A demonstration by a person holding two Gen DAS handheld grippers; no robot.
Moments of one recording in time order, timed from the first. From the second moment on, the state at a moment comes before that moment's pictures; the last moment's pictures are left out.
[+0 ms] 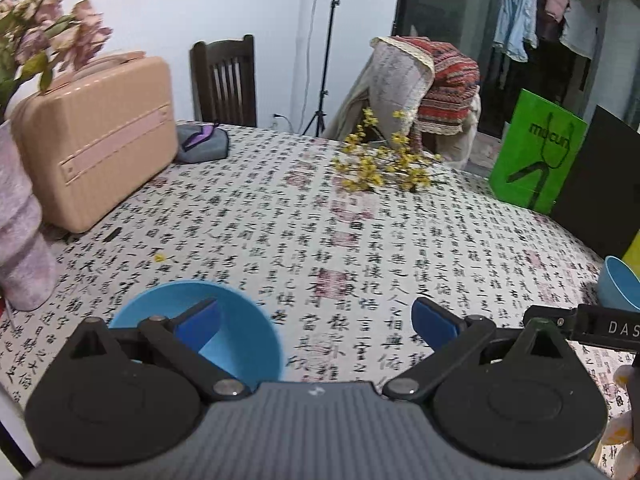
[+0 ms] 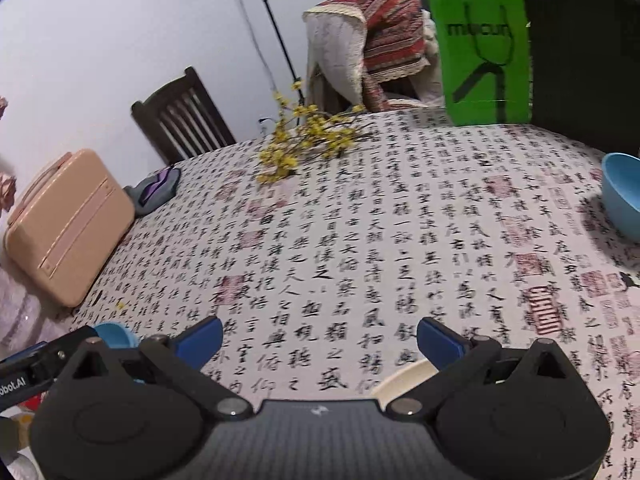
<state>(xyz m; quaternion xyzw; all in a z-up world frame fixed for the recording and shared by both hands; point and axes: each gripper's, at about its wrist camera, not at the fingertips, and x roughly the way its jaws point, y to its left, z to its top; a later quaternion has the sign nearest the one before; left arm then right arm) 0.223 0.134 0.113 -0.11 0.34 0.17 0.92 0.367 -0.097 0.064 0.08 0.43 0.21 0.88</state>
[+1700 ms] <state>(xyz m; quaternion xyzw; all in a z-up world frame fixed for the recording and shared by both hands) 0.330 -0.042 0.108 -0.06 0.35 0.04 0.93 0.395 -0.311 0.055 0.14 0.41 0.06 0.90</state>
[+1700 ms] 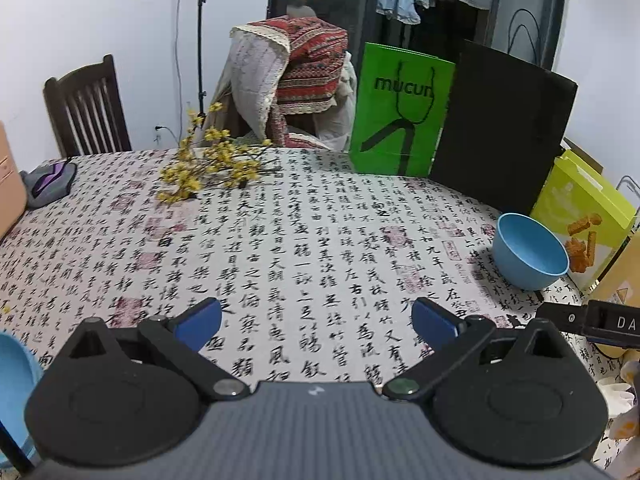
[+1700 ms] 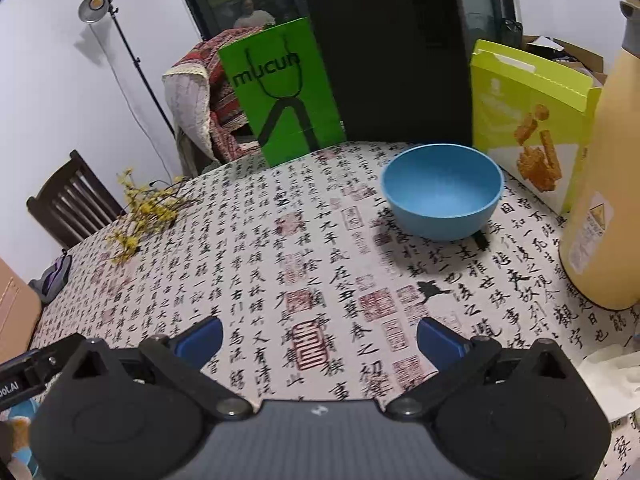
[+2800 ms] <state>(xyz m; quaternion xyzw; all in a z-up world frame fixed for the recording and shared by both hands) 0.410 -0.153 0.086 -0.04 0.36 0.00 0.93 0.459 -0.422 0.027 0.15 0.40 0.01 0.90</state>
